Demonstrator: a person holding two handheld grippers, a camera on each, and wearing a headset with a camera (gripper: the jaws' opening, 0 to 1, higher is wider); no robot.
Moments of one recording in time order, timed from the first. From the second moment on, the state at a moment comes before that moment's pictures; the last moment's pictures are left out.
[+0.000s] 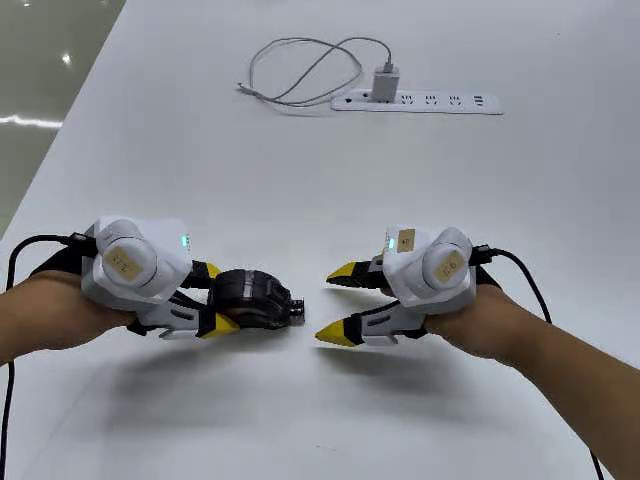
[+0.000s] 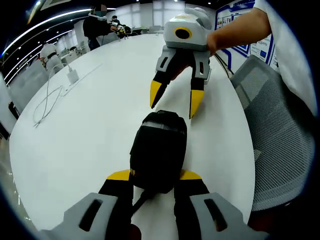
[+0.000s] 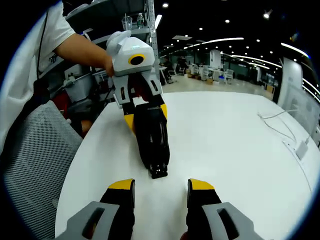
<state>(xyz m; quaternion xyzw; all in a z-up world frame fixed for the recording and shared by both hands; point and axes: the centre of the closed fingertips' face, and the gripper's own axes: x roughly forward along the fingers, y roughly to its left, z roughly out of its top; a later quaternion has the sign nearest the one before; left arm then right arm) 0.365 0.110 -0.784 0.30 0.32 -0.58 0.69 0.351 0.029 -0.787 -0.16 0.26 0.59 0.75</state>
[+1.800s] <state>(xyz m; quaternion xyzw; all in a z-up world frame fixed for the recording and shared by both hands) 0.366 0.109 -0.786 0.30 0.32 -0.58 0.69 0.354 0.053 -0.802 -0.18 0.23 0.62 0.73</state>
